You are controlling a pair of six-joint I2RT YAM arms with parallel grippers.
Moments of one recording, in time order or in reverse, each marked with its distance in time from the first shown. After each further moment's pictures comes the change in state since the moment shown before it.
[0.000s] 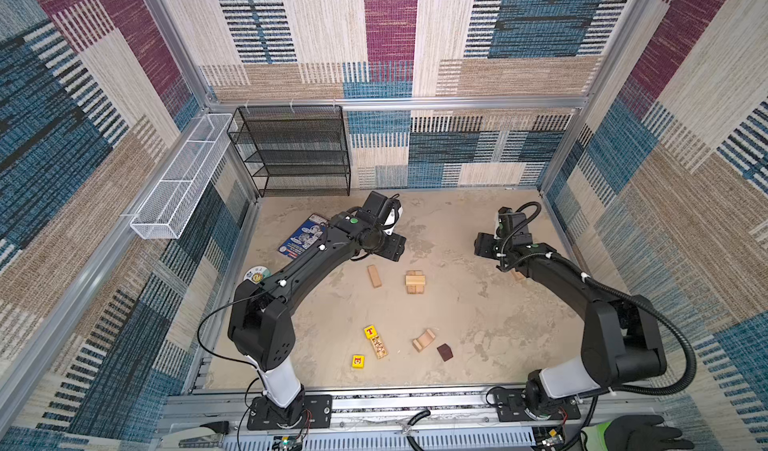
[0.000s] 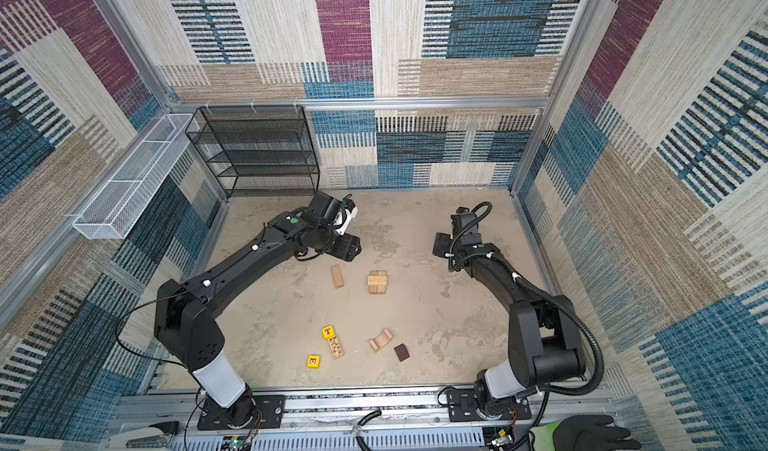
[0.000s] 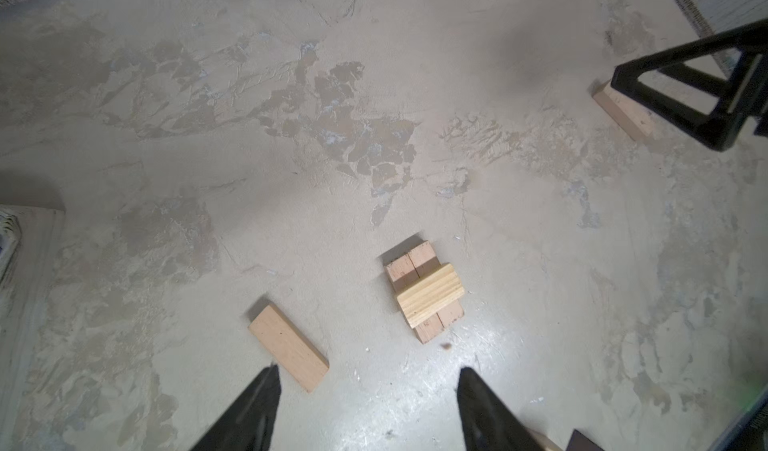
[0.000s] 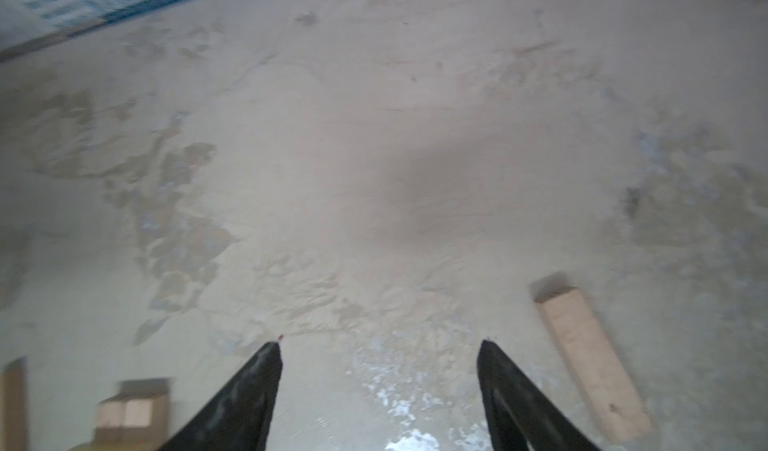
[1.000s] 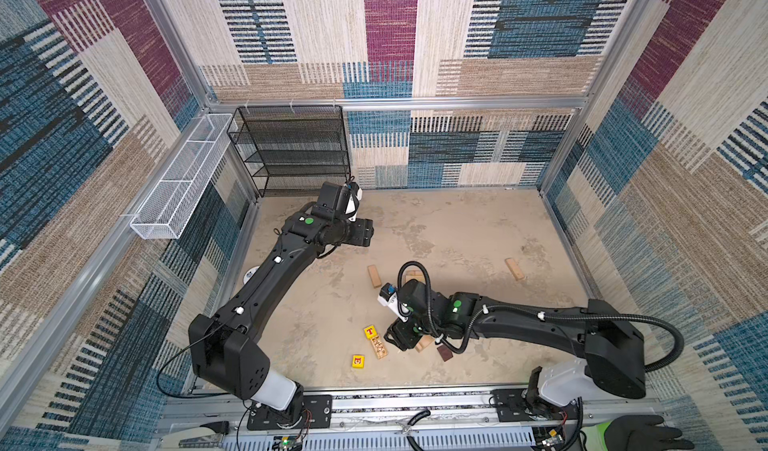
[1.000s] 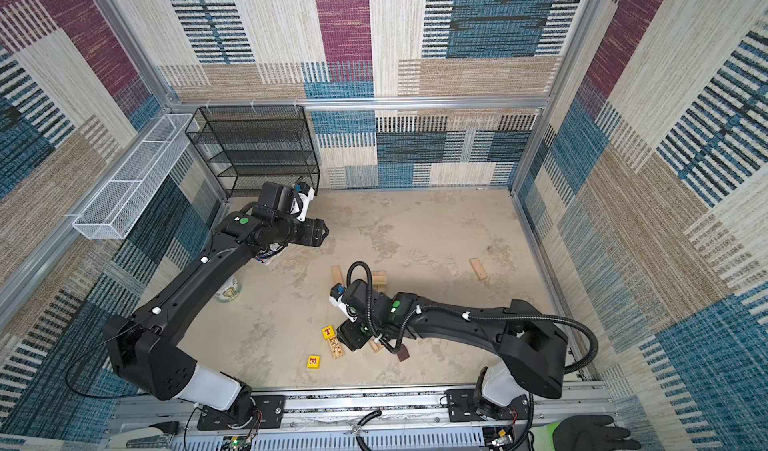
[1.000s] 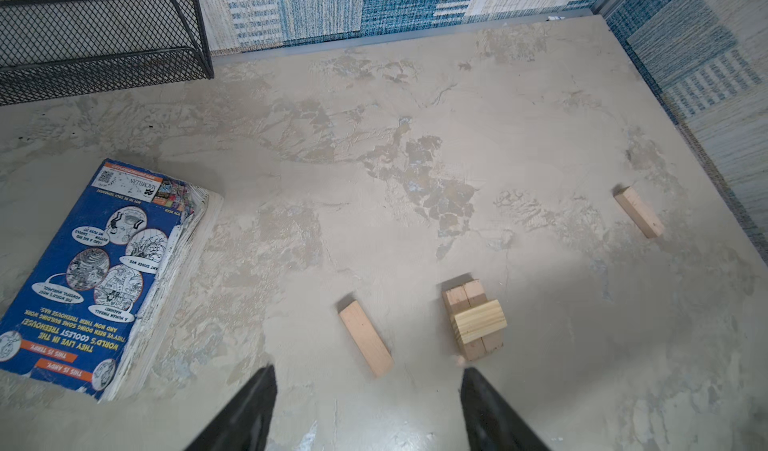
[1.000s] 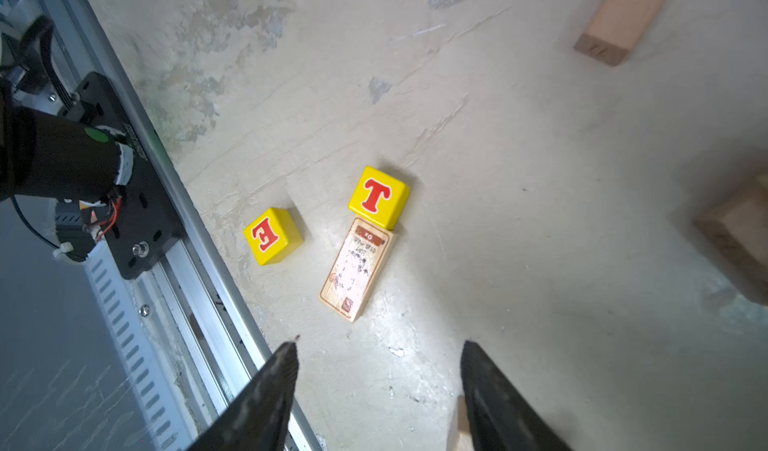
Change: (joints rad) left arm 0.175 -0.213 -0.077 0.014 -0.039 -0.029; right arm 0.955 0.089 0.037 -0.131 -0.113 -0.032
